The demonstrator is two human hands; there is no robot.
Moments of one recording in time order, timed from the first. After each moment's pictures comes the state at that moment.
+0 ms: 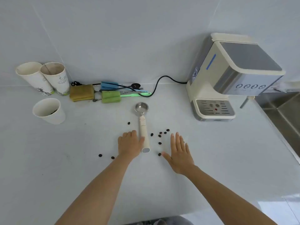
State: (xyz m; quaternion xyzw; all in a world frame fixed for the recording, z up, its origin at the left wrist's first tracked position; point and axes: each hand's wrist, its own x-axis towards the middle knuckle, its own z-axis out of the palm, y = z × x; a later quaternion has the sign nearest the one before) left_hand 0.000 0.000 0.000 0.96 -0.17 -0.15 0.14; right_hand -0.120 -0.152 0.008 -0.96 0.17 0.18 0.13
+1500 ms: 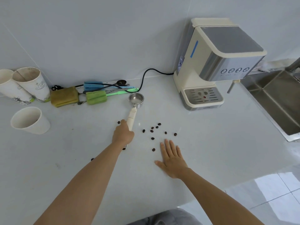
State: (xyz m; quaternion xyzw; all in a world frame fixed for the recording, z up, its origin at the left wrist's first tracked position) left_hand 0.032 -0.019 0.017 0.93 -0.07 -0.24 0.27; right_hand -0.143 -0.146 -0.039 -0.95 0.14 0.24 0.14
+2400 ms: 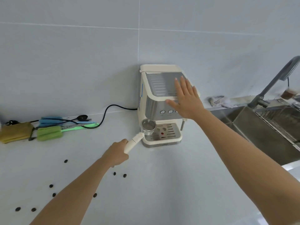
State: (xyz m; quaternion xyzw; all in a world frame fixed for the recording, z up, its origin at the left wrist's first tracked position) left_hand -0.007 -0.192 0.070 0.92 -0.25 -0.26 0.18; right_hand -0.073 -0.441 0.195 -0.98 0.16 -0.10 0.05
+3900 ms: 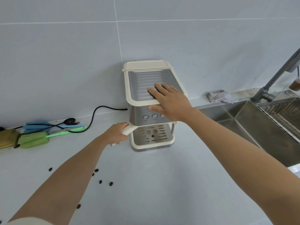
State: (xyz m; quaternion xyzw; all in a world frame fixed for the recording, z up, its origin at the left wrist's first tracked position) left_hand 0.049 -0.274 0.091 0.89 -0.29 -0.28 0.23; right_hand -0.060 -0.472 0.195 -1.00 0.00 -0.07 -0.03
